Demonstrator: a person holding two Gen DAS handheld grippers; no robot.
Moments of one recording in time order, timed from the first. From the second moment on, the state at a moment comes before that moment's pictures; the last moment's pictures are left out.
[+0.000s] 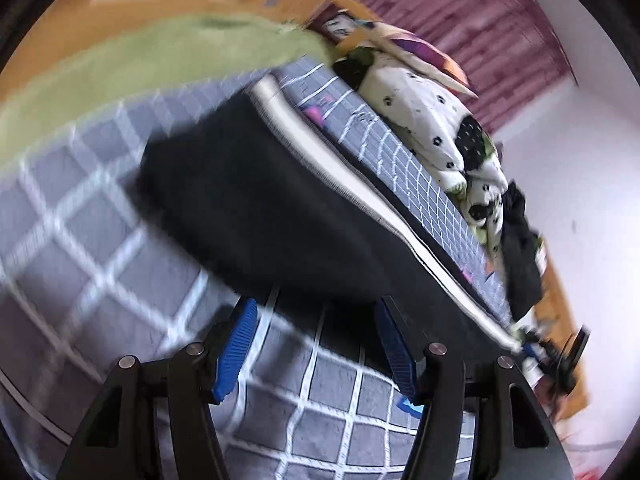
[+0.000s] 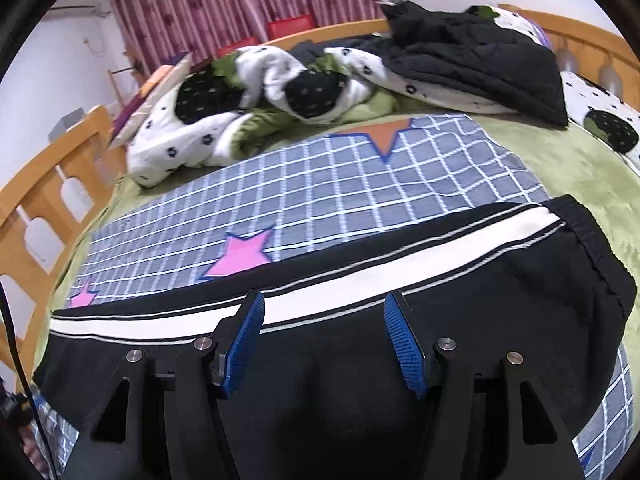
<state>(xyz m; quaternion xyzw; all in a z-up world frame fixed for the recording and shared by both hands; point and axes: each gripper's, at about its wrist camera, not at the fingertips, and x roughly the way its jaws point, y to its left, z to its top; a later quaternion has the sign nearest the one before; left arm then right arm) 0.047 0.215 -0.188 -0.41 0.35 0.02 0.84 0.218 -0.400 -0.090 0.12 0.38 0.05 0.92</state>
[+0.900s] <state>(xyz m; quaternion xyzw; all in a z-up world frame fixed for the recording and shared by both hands) 0.088 0.267 -0.180 -0.23 0.40 0.22 0.86 0.179 -0.414 -0.123 0.13 0.42 0.03 0.90</state>
